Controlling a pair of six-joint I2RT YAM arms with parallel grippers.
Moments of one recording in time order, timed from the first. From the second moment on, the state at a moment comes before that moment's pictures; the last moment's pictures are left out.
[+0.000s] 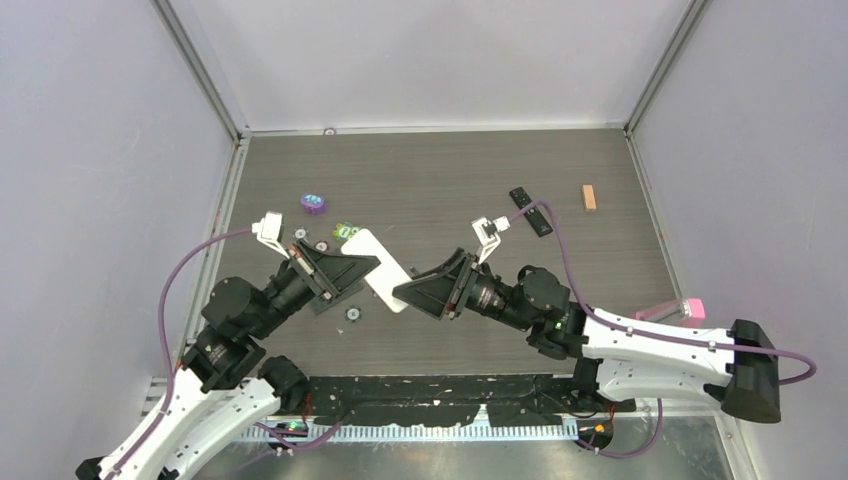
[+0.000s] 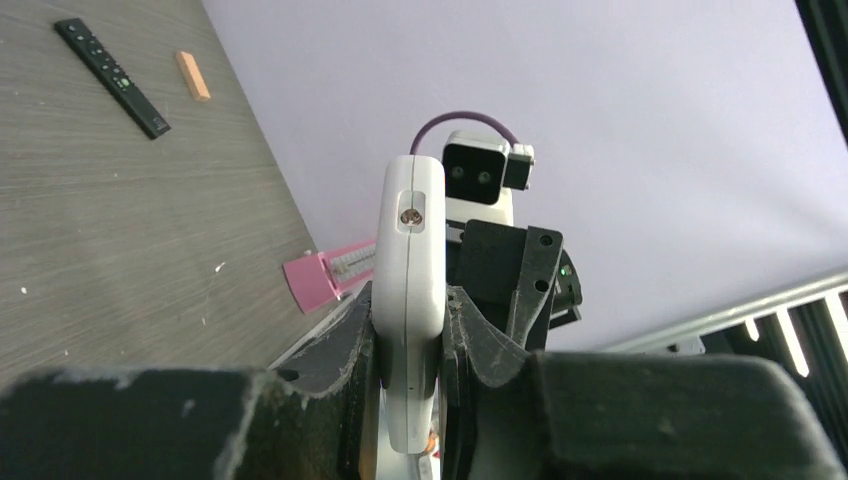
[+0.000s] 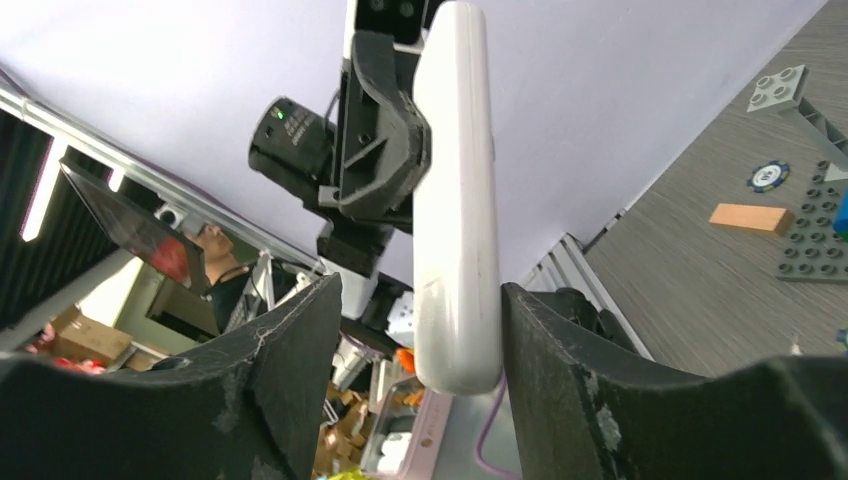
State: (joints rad) left arm -0.71 0.43 0.71 -0.12 0.17 -1.13; right arm 1.20 0.96 0.66 0.56 -0.02 0.99
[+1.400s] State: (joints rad) left arm -0.70 0.39 0.72 -0.14 0.41 -1.12; right arm 1.17 0.97 0.75 0.39 -0.31 1.05
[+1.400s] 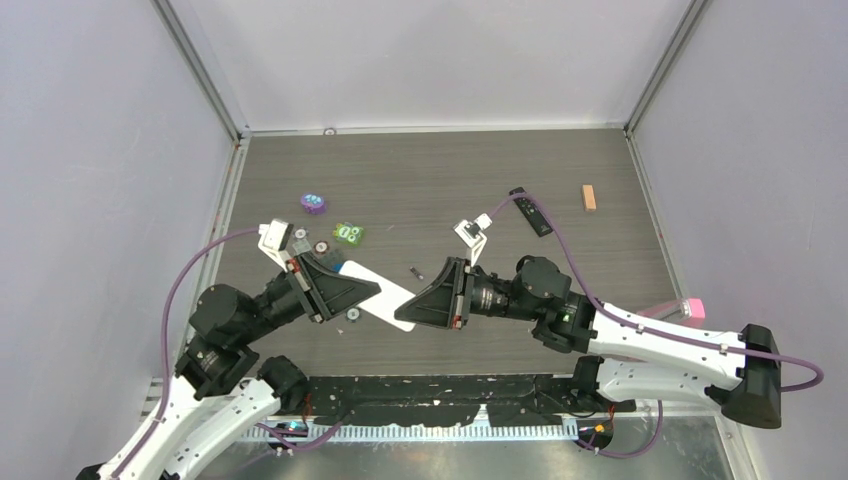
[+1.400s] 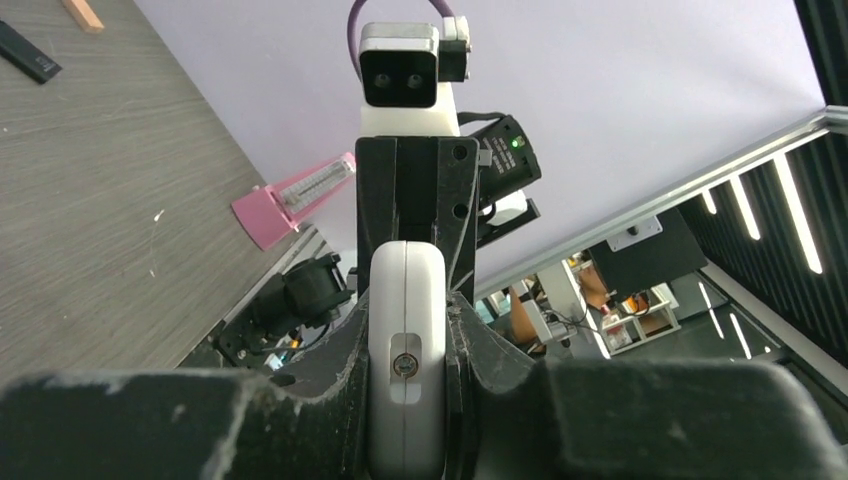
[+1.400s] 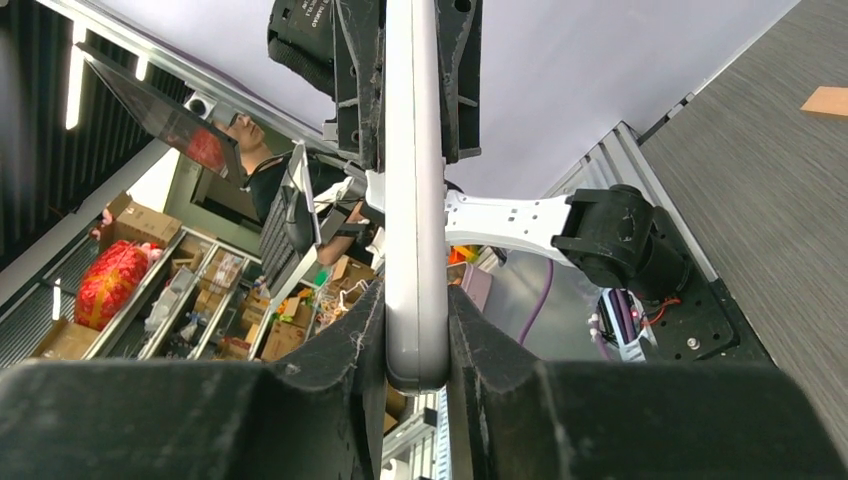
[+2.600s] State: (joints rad) left arm -0.70 0.29 0.59 -0.08 0.22 -1.21; right arm 1.18 1.03 0.56 0.74 -0.02 1.15
